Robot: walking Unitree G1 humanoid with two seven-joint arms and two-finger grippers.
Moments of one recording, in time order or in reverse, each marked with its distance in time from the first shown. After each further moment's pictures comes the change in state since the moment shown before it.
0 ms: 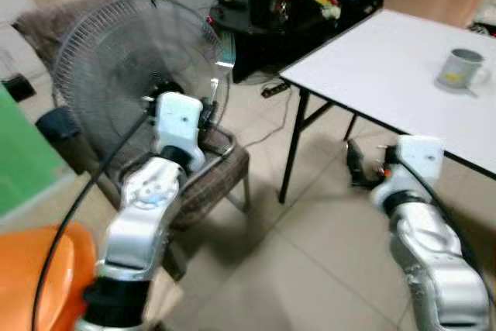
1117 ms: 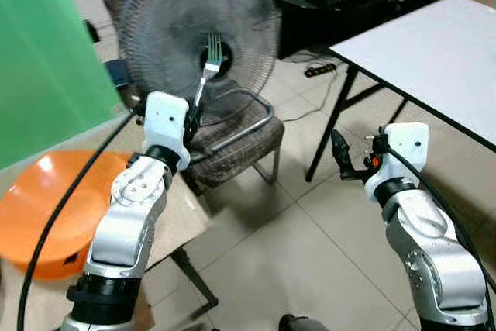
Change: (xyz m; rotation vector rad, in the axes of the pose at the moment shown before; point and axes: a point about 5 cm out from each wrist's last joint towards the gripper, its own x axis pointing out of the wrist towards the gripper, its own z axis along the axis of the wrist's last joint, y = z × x) left arm 0.000 0.008 0.003 0.023 -0.007 0.002; right arm 0.012 -0.003 0.012 -0.050 -0.030 0.070
